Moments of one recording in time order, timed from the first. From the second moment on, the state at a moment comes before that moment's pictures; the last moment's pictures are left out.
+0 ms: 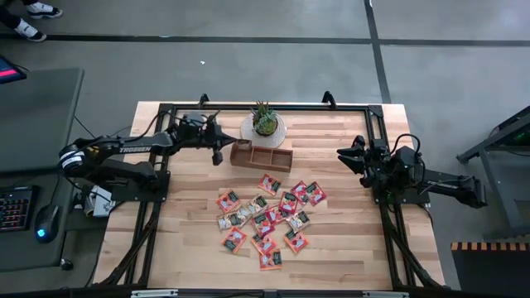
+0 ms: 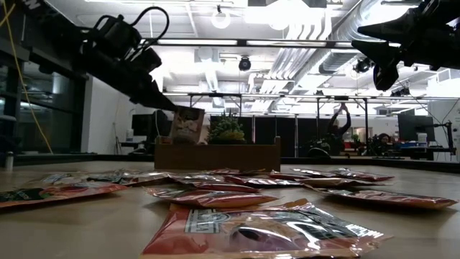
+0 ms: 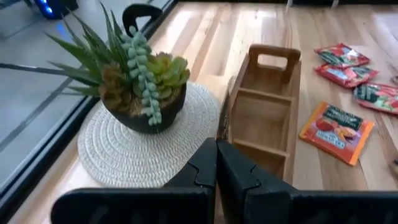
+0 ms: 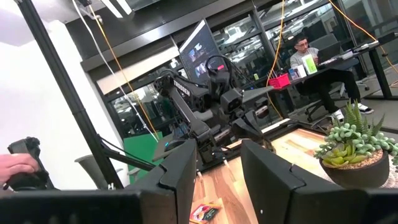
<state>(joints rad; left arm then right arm) 0.56 1.16 0.45 0.29 0.26 0.23 -0.25 0.08 0.01 0.33 -0.12 0.47</state>
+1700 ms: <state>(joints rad) 0.58 1.31 0.38 0.47 0.28 0.18 -0.25 0.08 0.01 0.33 -0.12 0.47</state>
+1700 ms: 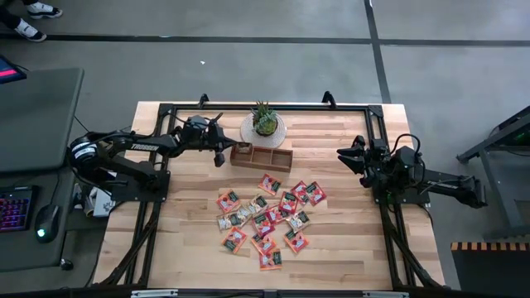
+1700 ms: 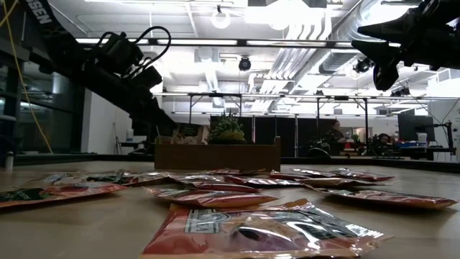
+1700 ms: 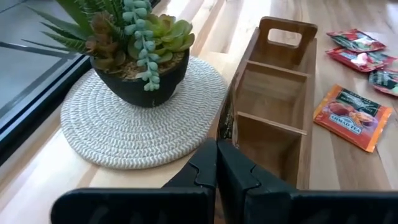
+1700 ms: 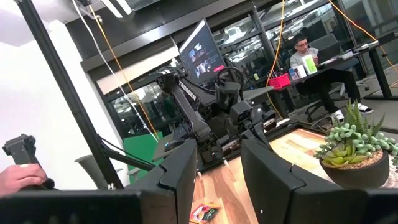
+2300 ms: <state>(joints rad) 0.58 1.31 0.38 0.46 0.28 0.17 -0.25 0.08 0.01 0.33 -0.12 0.47</state>
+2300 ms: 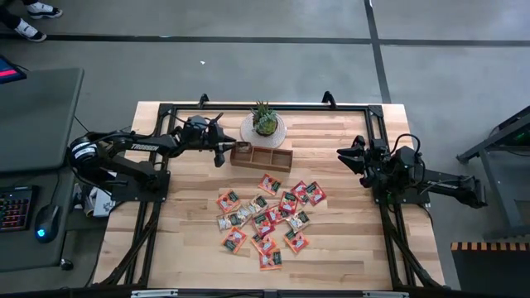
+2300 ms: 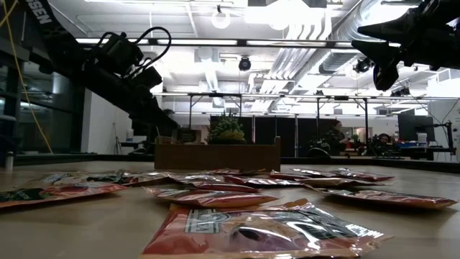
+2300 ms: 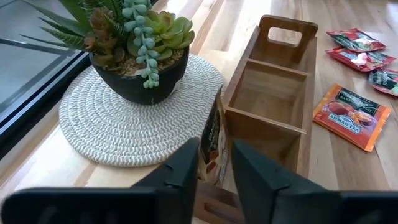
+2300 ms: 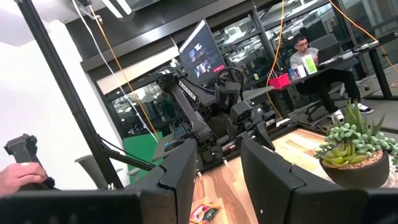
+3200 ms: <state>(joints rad) 0.34 1.20 0.99 -0.69 0.26 0.27 -0.25 0.08 0.01 0.33 -0.12 0.47</state>
